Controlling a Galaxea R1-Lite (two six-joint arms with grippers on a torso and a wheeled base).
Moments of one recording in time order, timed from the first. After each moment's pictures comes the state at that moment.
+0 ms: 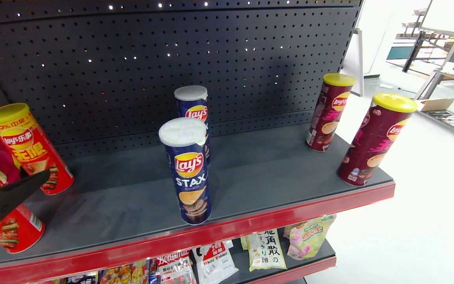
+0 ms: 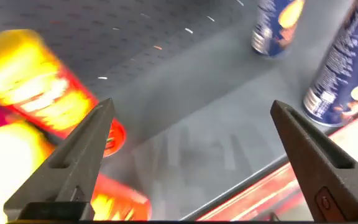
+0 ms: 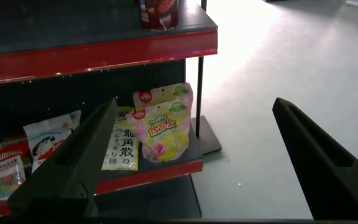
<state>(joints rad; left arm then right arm) -0.14 0.87 -0.70 0.02 0.00 0.24 0.00 0.00 0.00 0.00 -0.01 0.00</state>
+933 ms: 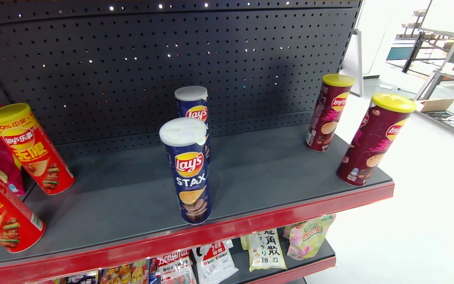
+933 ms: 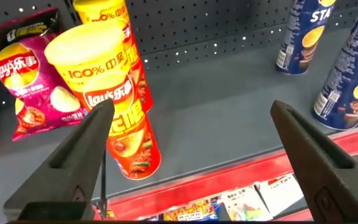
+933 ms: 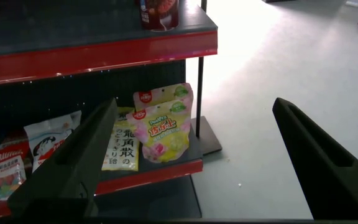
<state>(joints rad) -0.07 0.48 -0.46 0.03 0.06 0.10 0.00 0.00 0.00 0.00 -0.01 0.00</state>
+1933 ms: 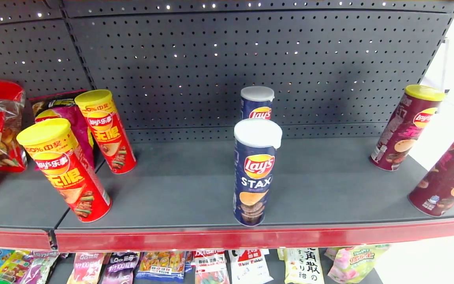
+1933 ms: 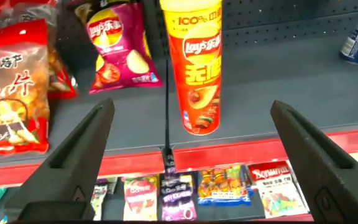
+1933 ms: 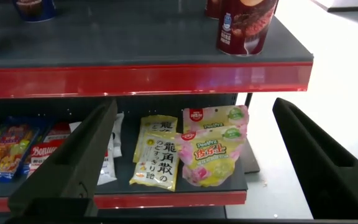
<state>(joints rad) -0.07 0.46 -0.44 0.02 0.02 0.11 0.00 0.00 0.00 0.00 -0.01 0.00</state>
